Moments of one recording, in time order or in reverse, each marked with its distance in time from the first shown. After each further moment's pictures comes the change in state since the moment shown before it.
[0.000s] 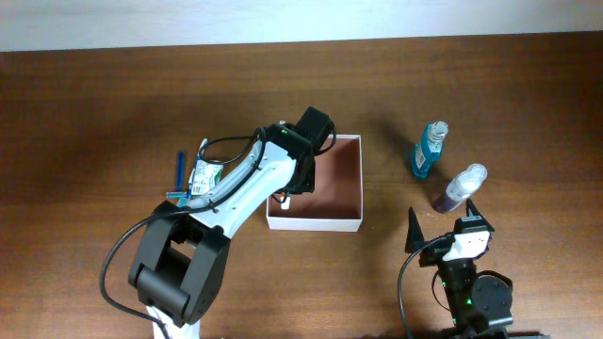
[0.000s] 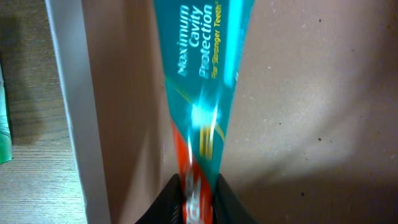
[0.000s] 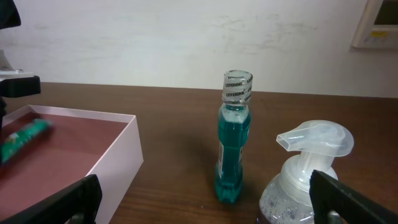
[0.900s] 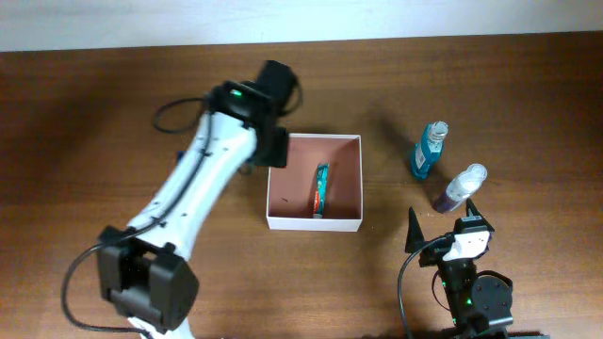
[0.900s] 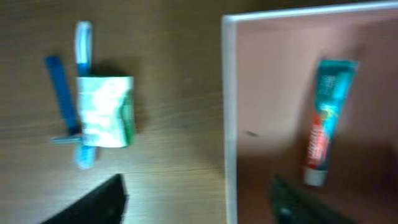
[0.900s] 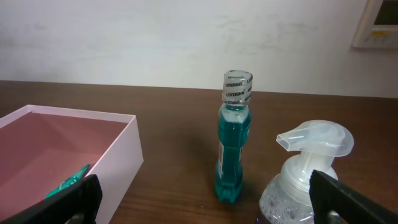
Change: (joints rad) left arm 0.156 -0.084 0.282 -0.325 0.004 0.208; right arm 0.000 0.000 0.000 0.000 0.000 0.000
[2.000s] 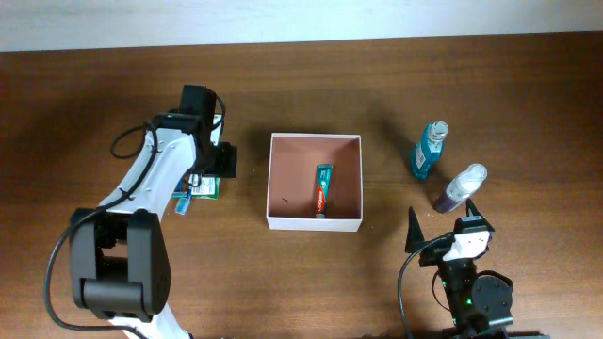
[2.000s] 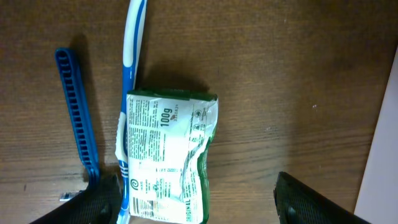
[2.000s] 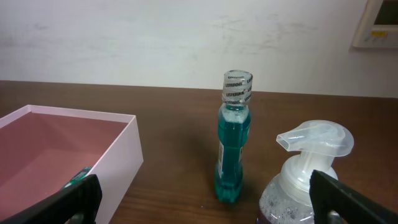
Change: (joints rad) left arm 0.315 -0.005 -0.417 0.443 0.123 0.245; right arm 0.000 0.000 0.000 0.000 0.000 0.000
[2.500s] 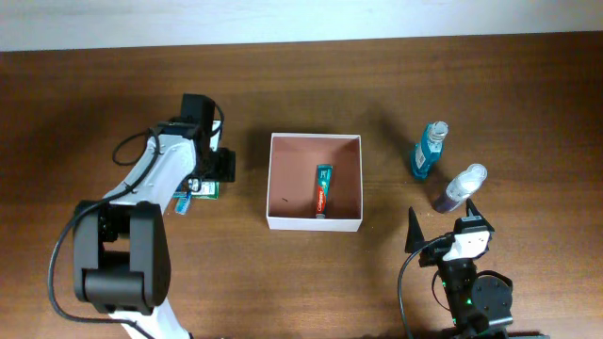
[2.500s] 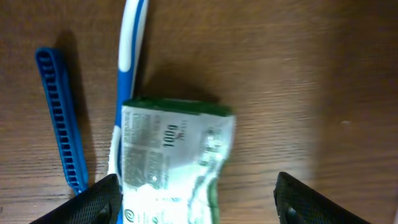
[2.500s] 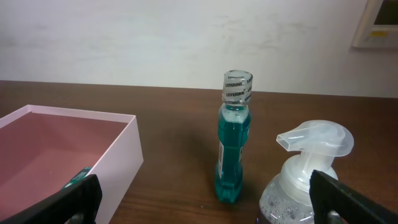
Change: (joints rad) left arm 0.019 0.031 -0.069 0.101 -0.003 0.000; right arm 0.000 0.000 0.000 0.000 0.000 0.001
